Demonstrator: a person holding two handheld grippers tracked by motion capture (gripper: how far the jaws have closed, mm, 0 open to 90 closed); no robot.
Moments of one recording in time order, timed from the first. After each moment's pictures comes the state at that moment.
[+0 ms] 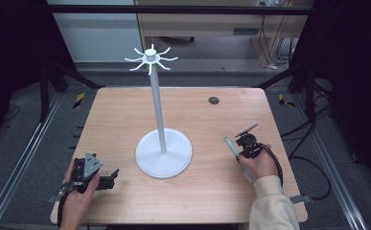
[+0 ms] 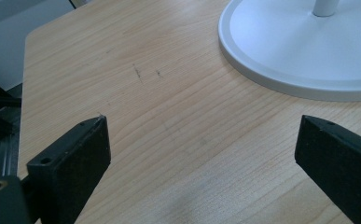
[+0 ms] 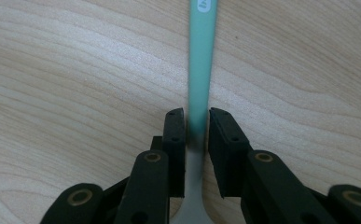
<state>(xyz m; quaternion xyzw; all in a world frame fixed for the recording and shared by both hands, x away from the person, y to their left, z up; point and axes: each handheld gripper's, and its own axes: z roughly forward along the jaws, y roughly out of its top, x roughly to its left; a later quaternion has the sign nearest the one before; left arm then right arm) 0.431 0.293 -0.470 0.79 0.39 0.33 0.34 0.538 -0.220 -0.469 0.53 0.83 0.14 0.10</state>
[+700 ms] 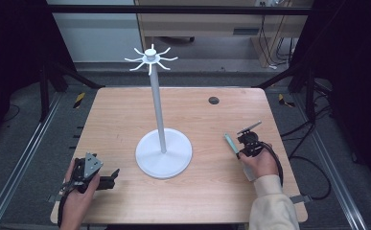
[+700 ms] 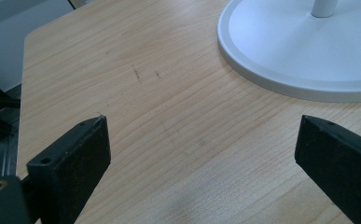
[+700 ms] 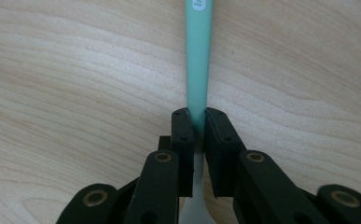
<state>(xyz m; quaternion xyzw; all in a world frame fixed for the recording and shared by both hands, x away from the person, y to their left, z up) 0.432 0.292 -0.470 0.79 0.39 0.33 0.34 0.538 -0.223 -0.457 0.55 0.81 0.18 0.09</state>
